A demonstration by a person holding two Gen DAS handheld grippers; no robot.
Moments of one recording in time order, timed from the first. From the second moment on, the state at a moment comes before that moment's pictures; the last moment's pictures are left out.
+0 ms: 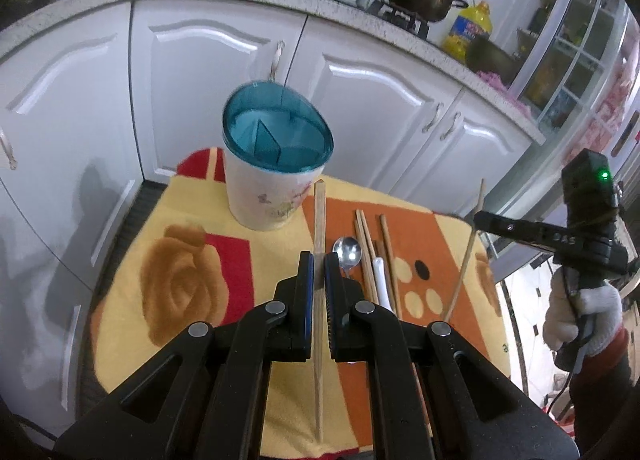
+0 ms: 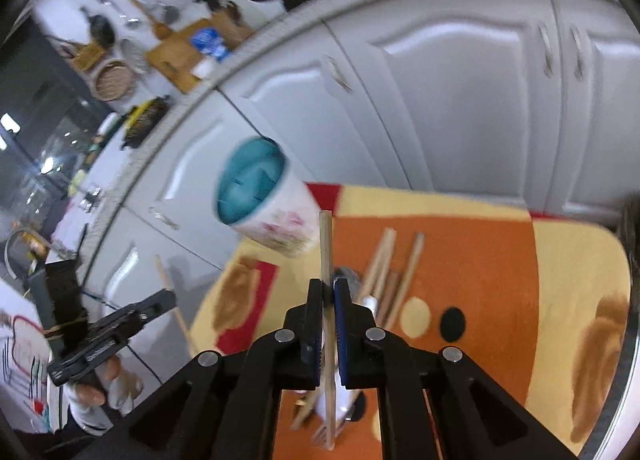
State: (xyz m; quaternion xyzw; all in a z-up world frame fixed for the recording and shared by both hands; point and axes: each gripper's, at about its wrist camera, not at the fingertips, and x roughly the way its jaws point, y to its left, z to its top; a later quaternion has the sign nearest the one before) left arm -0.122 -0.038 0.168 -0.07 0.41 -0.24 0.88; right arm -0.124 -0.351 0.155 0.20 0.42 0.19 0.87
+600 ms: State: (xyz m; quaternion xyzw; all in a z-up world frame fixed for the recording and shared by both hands) left arm -0.077 -0.002 0.299 -0.09 0.28 -0.23 0.93; right arm -0.059 -0.308 0.299 0.16 0.29 0.23 0.92
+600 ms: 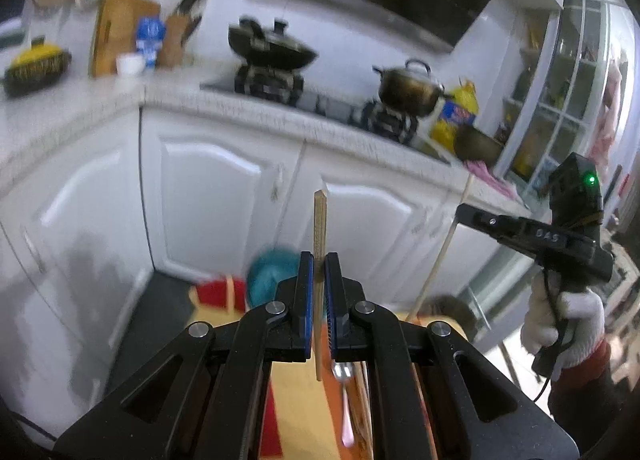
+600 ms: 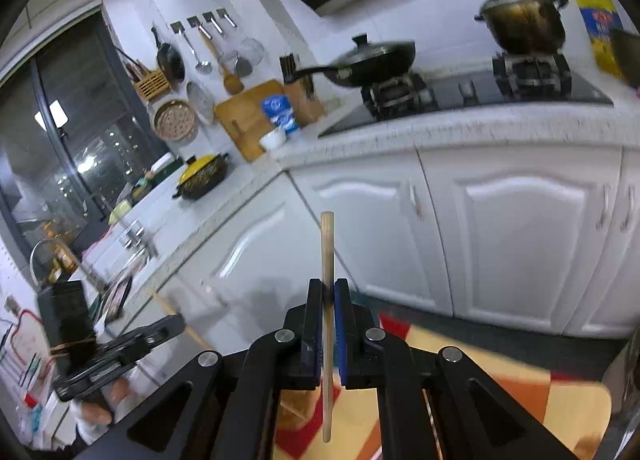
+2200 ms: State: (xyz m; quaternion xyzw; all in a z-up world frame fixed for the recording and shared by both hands) left arm -0.024 -0.050 0.181 -0.04 0.38 -0.13 0.91; right arm -0.014 -0.275 0.170 0.06 0.41 0.16 0.89
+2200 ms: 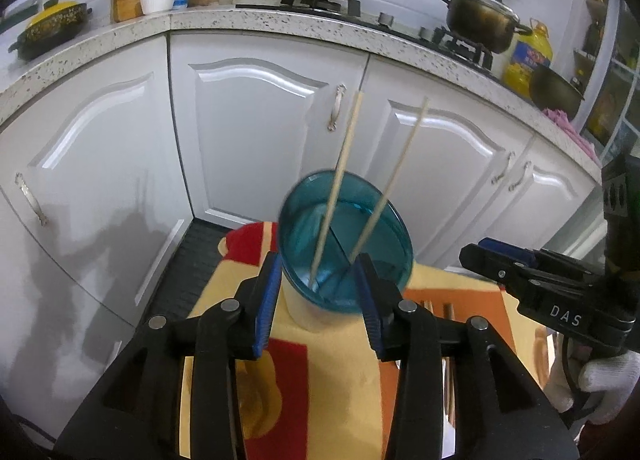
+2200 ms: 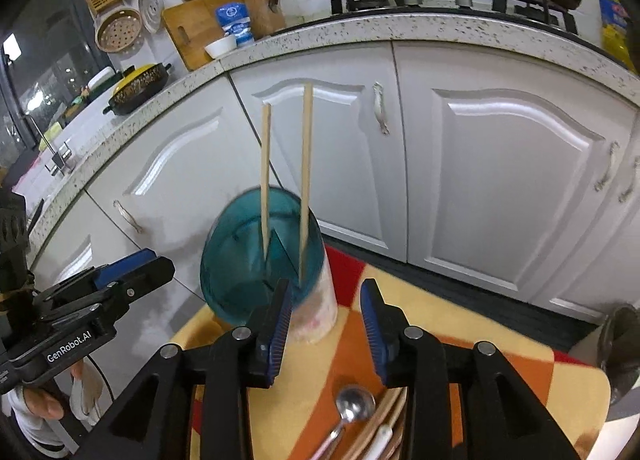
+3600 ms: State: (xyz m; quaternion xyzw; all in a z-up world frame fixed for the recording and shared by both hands) left arm -0.060 -0.115 0.062 -0.02 0.51 -0.20 0.84; right arm -0.132 -0.368 0.042 0.07 0.56 0.06 0.82
